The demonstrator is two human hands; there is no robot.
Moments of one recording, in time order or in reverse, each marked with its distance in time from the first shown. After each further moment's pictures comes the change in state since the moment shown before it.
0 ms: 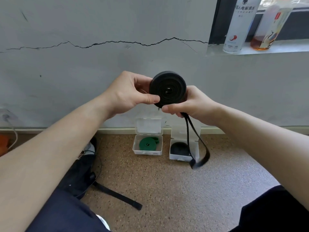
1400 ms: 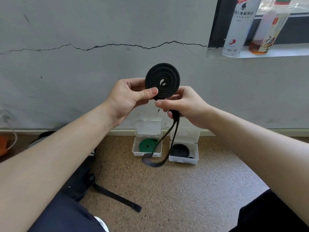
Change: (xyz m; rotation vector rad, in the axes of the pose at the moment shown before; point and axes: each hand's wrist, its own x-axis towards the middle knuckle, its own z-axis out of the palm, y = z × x) left_hand -0.002 -0.012 0.009 -0.376 0.142 -0.106; right_hand 0.004 -0.013 0.019 0.170 0.088 0.050
